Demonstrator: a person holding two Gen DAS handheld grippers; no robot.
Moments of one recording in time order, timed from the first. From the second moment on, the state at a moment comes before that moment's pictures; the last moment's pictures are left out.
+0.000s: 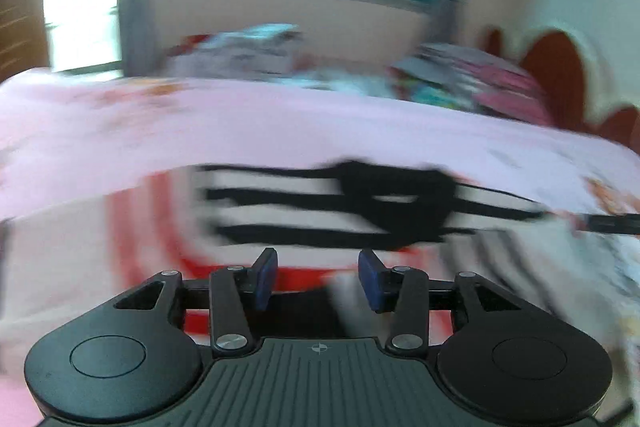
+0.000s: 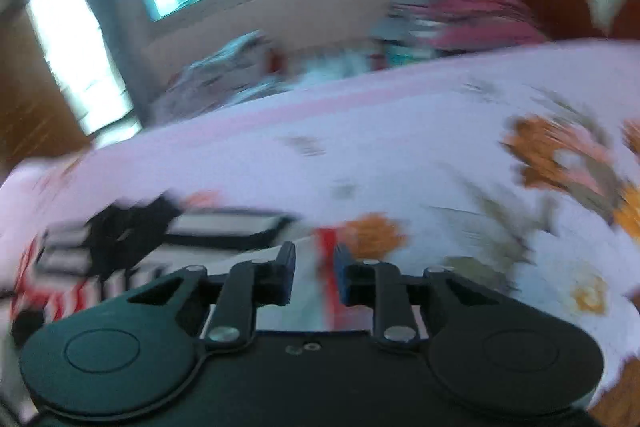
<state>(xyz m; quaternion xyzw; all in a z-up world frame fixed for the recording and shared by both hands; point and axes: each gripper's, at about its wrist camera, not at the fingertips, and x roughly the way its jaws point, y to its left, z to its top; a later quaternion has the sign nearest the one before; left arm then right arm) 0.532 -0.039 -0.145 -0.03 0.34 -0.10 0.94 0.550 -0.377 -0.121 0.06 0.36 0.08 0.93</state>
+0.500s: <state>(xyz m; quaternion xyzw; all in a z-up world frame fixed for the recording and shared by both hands) 0.560 -0.108 -0.165 0.06 0.38 -0.15 0.91 0.587 -0.394 -0.135 0.03 0.43 0.03 0.90</state>
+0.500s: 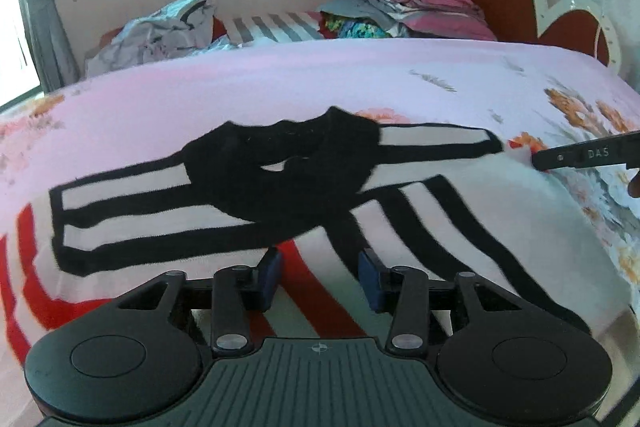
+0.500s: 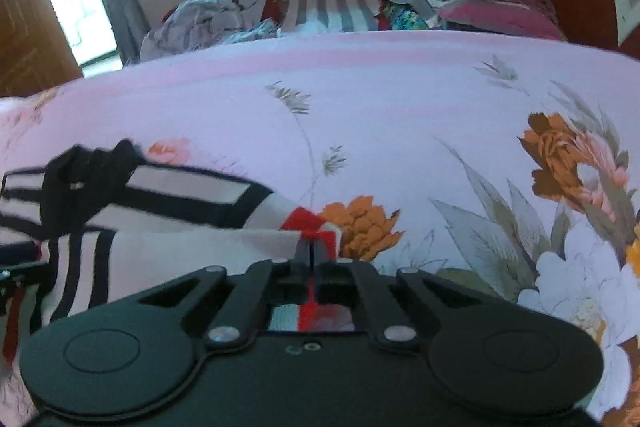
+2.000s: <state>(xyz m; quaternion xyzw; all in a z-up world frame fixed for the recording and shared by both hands) 0.413 0.285 -0.177 -0.21 0.37 0.13 0.89 0.444 -0.262 -0.099 0.04 0.38 -0.02 0.92</state>
